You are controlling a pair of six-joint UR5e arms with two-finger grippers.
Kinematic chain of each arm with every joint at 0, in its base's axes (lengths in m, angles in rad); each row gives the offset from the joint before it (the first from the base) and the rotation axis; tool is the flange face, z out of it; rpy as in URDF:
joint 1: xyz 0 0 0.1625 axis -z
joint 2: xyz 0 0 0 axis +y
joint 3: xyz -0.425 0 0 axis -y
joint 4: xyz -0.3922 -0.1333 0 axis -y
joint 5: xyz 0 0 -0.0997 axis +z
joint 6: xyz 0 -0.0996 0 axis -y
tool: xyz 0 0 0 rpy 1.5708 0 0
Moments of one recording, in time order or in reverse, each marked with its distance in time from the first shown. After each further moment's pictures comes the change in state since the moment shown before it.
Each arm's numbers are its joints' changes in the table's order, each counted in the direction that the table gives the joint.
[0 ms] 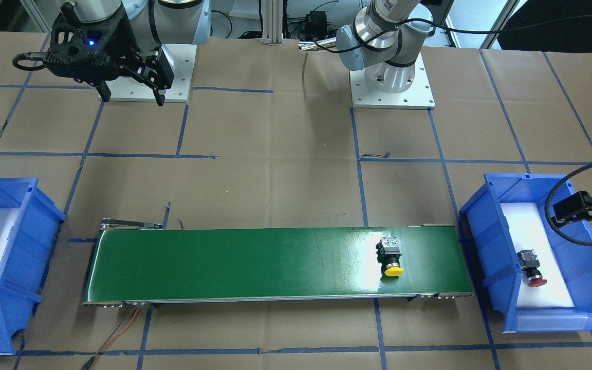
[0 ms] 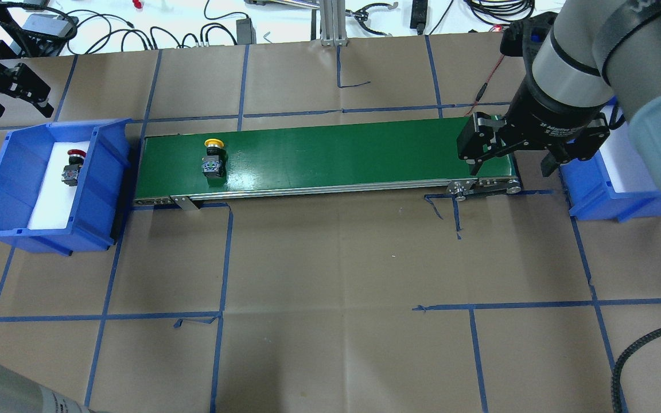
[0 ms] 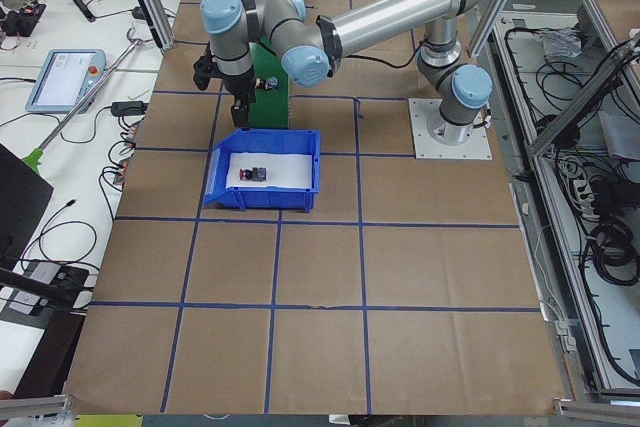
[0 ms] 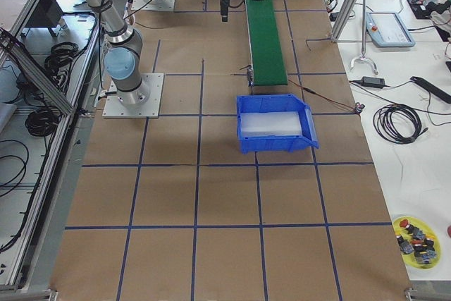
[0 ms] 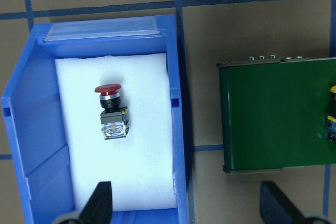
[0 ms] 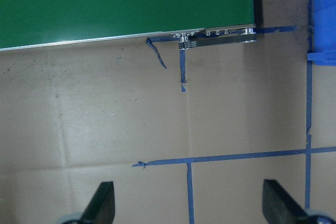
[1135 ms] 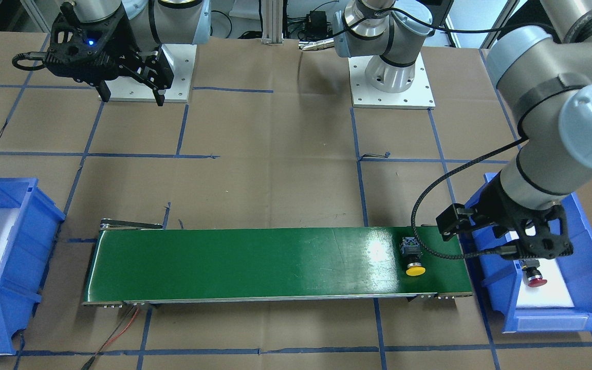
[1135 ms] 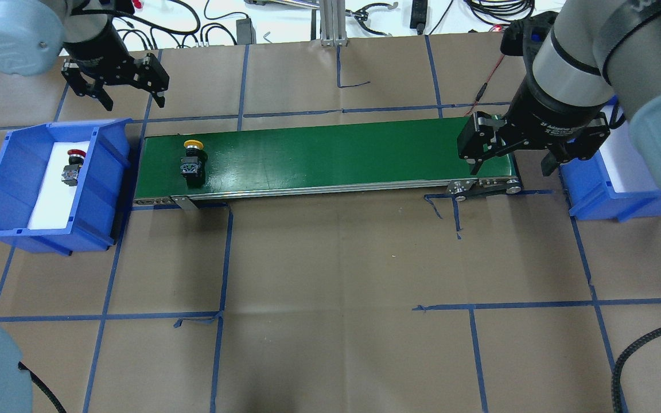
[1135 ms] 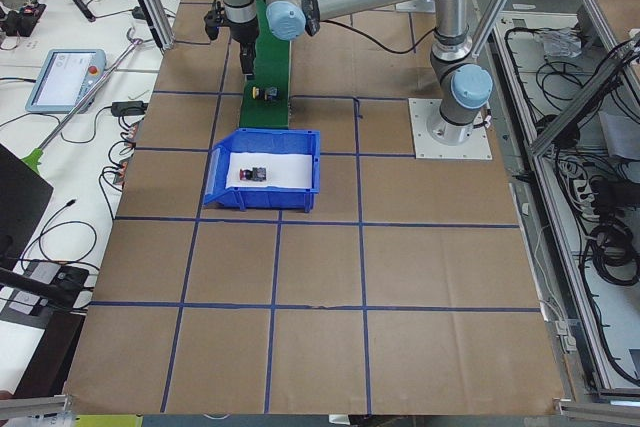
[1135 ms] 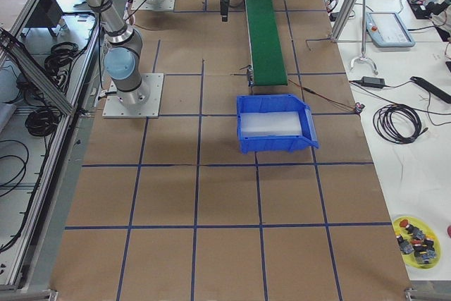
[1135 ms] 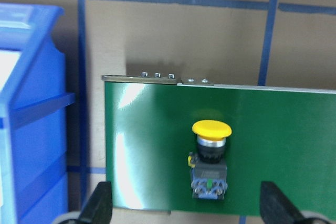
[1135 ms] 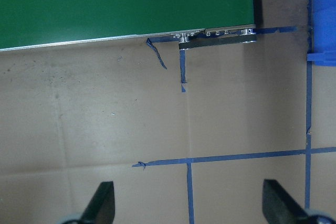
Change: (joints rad) left arm 0.322 -0.060 -0.056 0.024 -0.013 -0.428; right arm 0.000 0.000 -0.001 0.000 0.001 -0.001
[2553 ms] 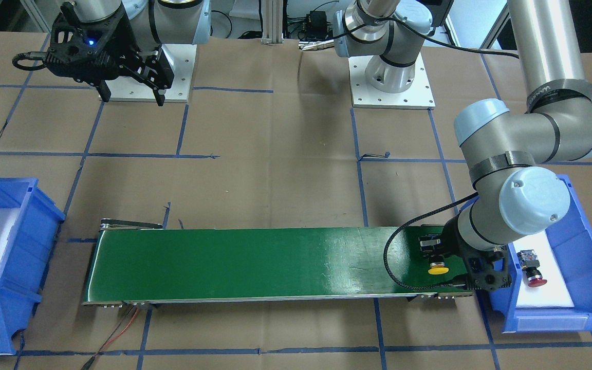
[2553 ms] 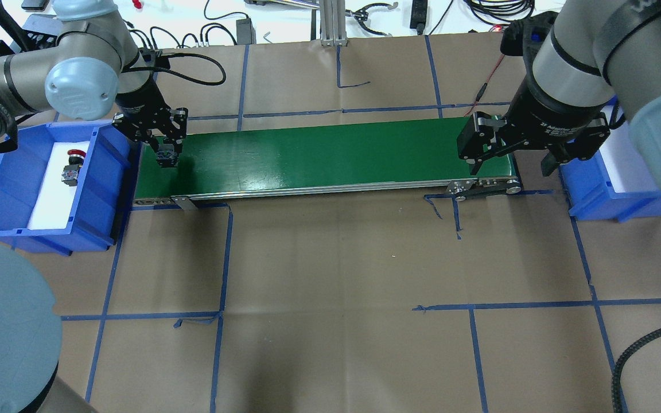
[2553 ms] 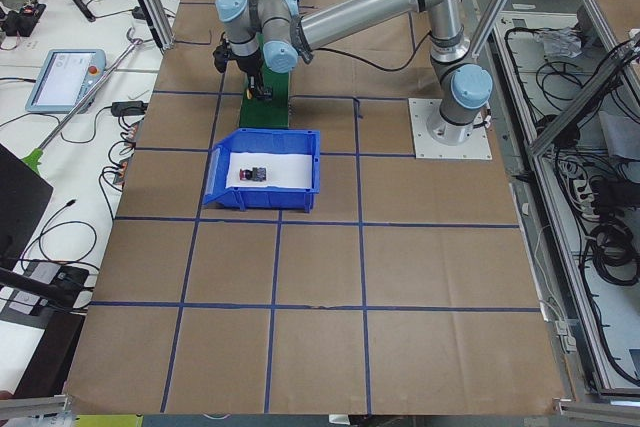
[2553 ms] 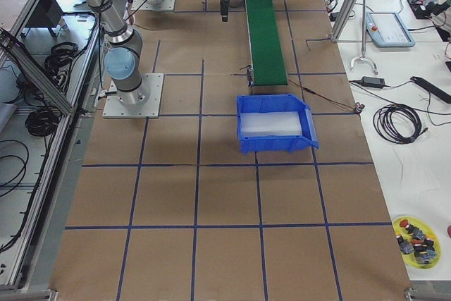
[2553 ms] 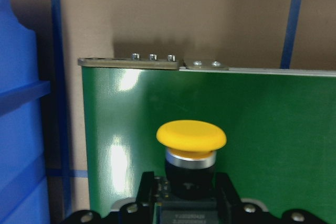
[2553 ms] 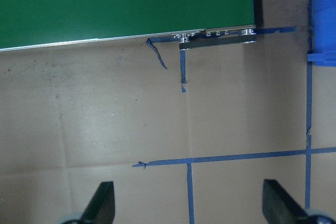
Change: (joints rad) left arm 0.015 0.137 -0.147 0.162 -0.002 -0.037; right arm 0.000 0.000 0.000 0.000 0.000 0.000
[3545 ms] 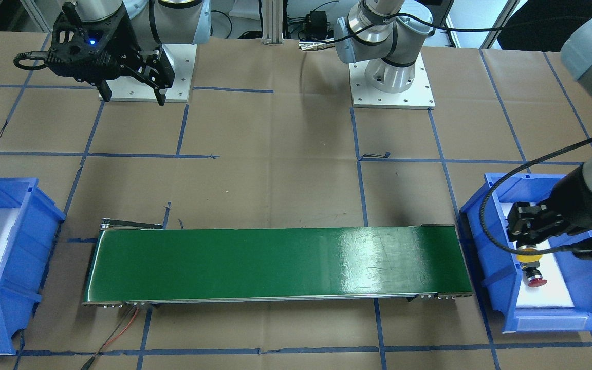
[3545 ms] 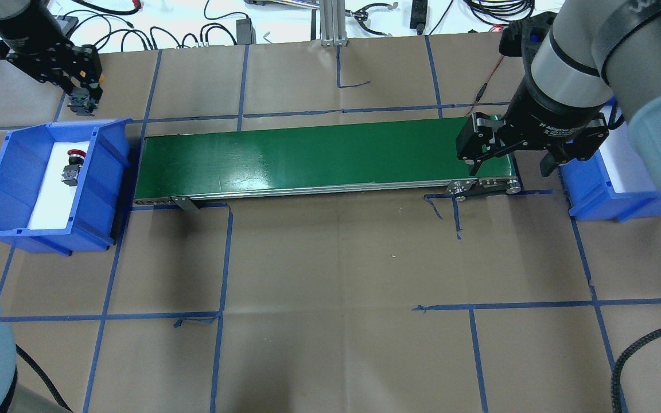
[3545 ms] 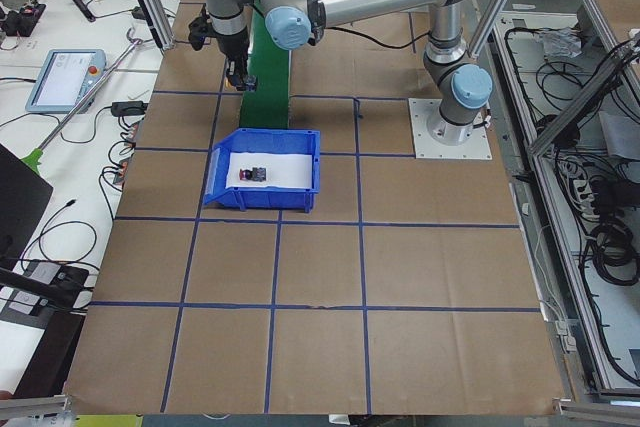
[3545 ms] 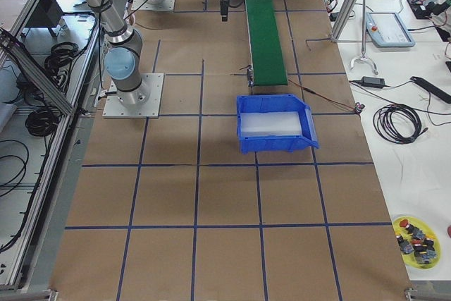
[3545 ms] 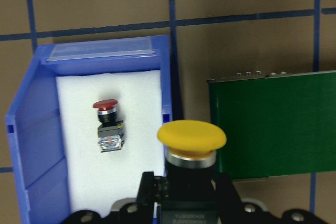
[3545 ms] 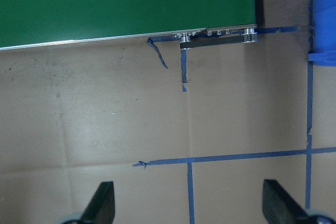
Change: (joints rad) left arm -0.108 -0.089 0.222 -0.218 0.018 0.209; right arm -0.002 0.000 0.000 0.001 0.000 0.000
